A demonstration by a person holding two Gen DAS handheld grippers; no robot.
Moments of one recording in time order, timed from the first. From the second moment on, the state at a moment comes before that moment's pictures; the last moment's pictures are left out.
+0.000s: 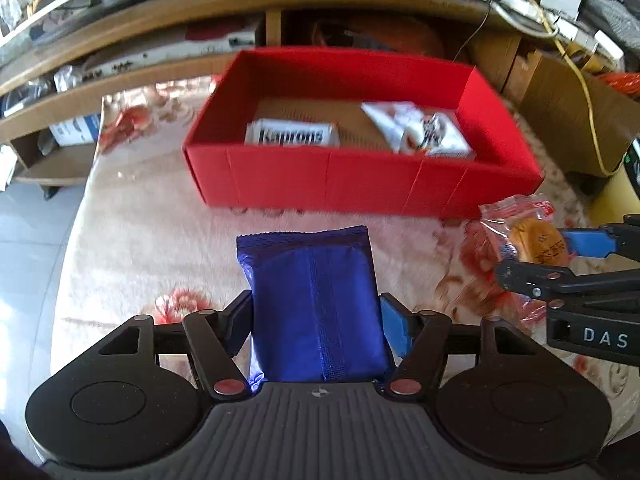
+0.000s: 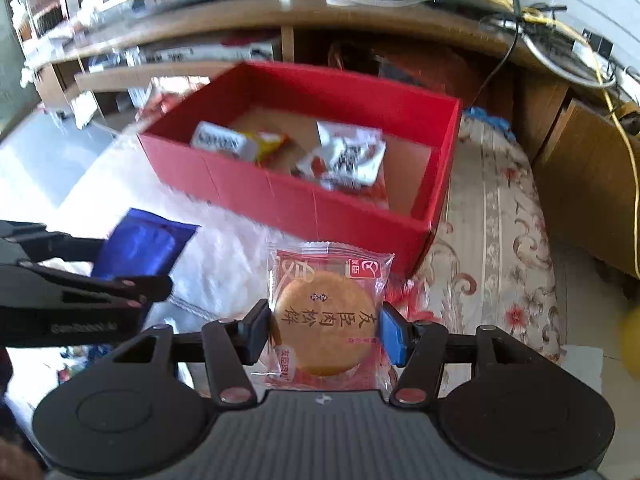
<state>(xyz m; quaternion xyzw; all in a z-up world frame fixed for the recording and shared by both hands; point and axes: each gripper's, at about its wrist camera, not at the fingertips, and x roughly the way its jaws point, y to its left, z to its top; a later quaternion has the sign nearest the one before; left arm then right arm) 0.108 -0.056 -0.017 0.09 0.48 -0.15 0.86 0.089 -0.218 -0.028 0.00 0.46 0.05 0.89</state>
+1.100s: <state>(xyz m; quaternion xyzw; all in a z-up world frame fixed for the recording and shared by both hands) 0.159 -0.087 0.018 0.08 0.42 -0.15 0.89 0.140 -0.237 0.023 0.05 0.38 0.02 0.92</state>
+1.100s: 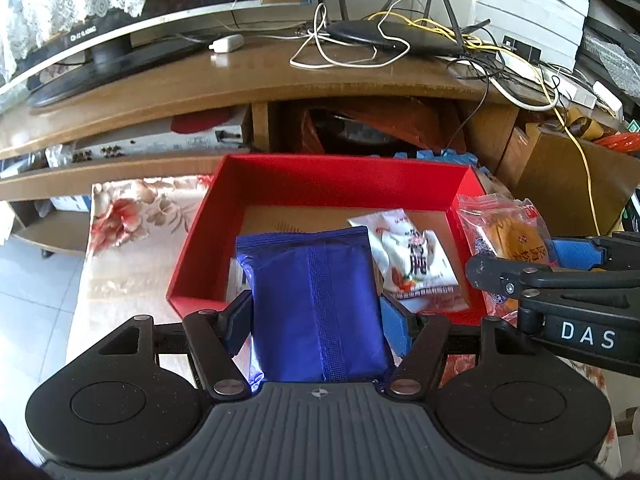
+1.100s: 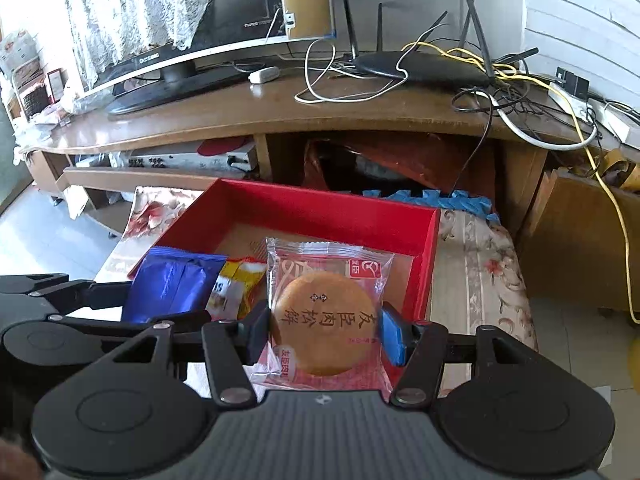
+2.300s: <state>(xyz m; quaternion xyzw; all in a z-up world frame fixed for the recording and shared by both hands) 0.229 -0.112 -0.005 0.09 0.42 -0.13 0.89 0.220 -0.256 0.003 0.05 0.39 0.00 0.92</state>
